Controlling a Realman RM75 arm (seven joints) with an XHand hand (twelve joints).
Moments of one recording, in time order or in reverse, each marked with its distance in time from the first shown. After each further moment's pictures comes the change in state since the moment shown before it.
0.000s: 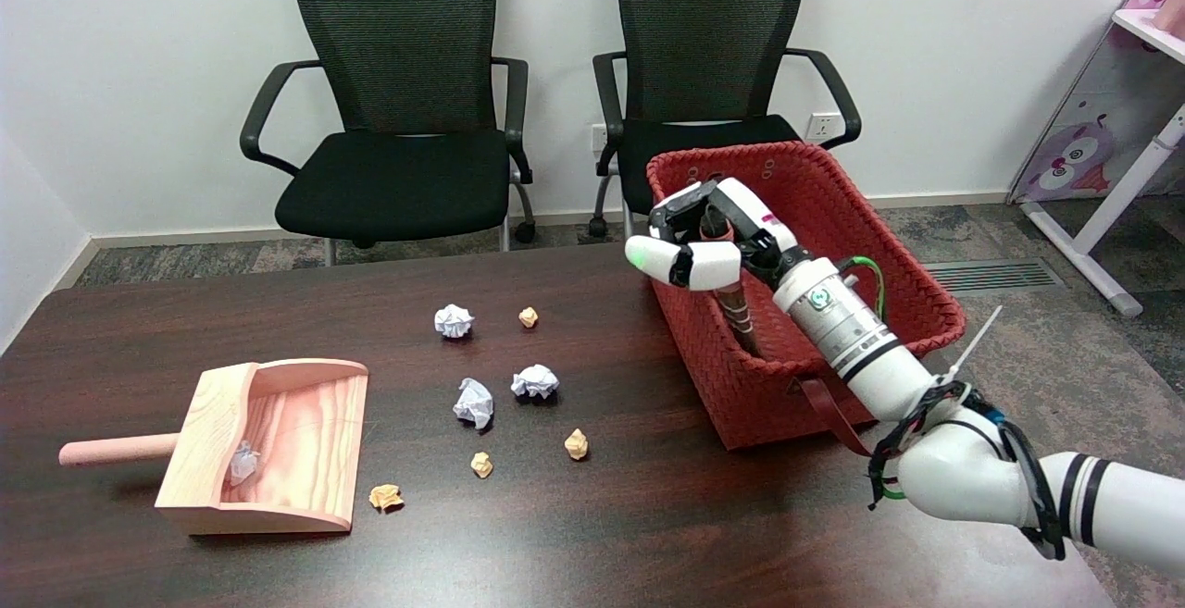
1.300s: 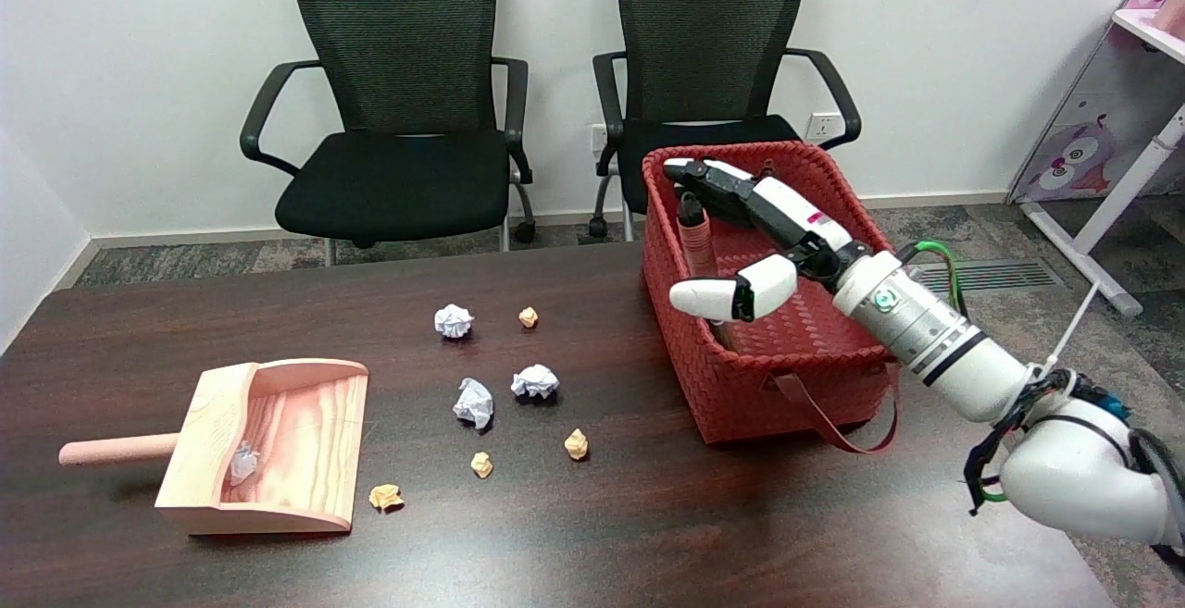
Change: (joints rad) arm -0.321 0.160 0.359 -0.262 -0.187 -0.171 0.019
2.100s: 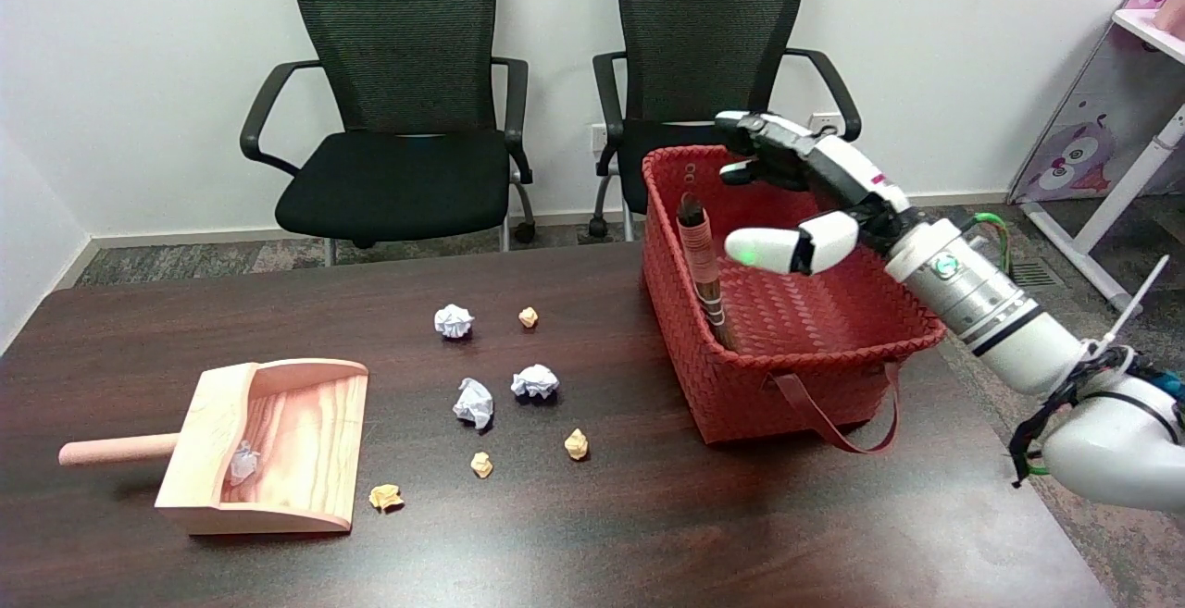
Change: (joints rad) arm -0.017 0.111 0.022 0.087 0.015 0.170 0.183
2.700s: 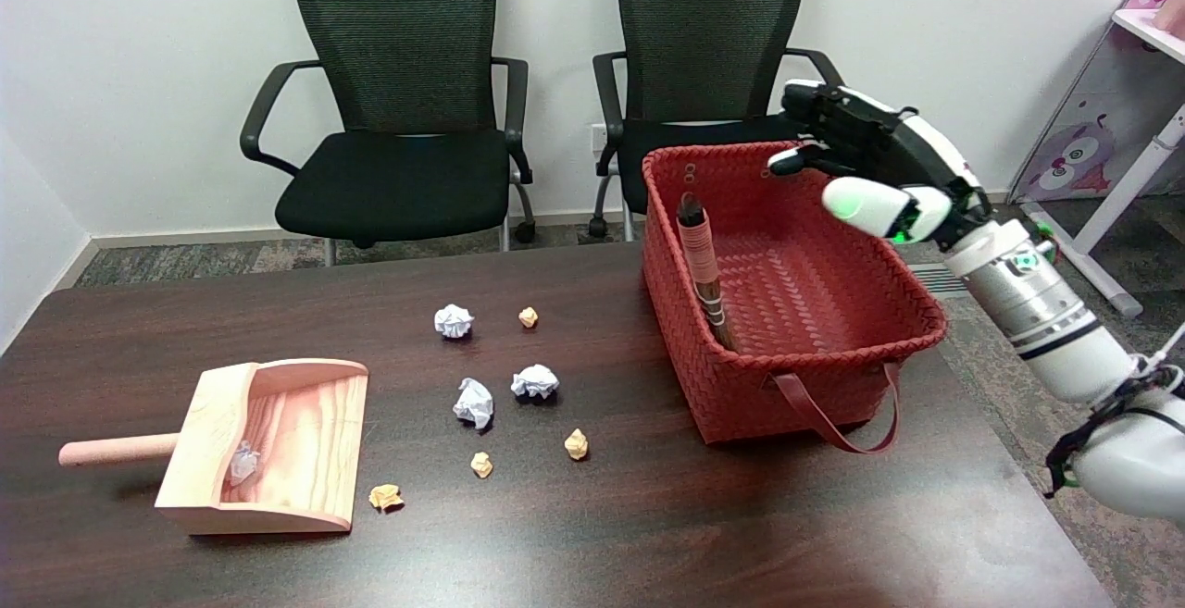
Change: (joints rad) arm -0.019 0.015 -0.033 0.174 0.029 0.290 0.358
